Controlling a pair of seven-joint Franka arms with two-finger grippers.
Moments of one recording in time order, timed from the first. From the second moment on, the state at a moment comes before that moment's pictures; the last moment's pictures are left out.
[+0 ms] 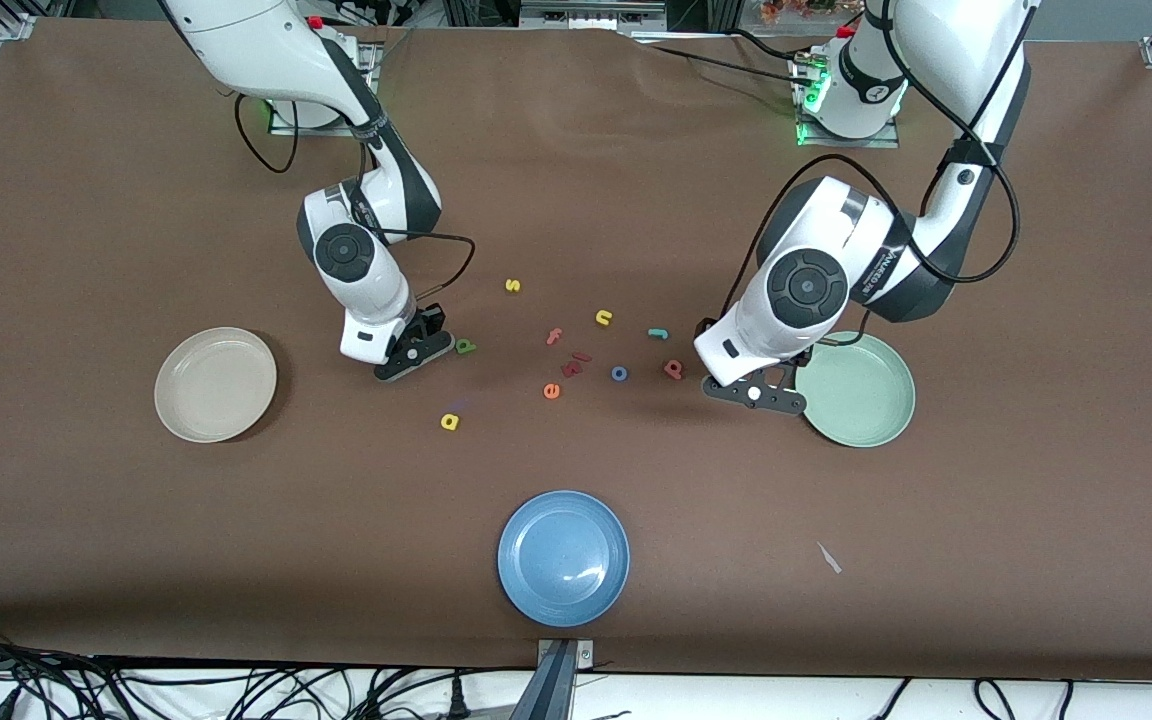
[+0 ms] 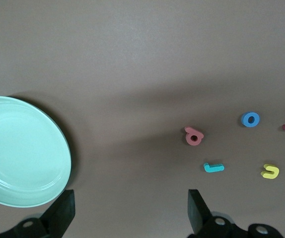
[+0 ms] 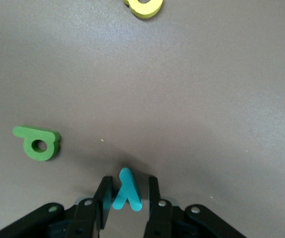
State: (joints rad) left arm -0.29 0.50 -0.20 -1.58 0.08 1.89 -0.29; right arm 0.55 0.50 -0.09 -2.11 0.05 2.61 -0.12
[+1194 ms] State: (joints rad) left arm -0.29 0.52 -0.20 -1.61 0.08 1.96 -0.33; right arm 0.54 0.42 -0.19 -1.99 0.05 2.36 -0.10
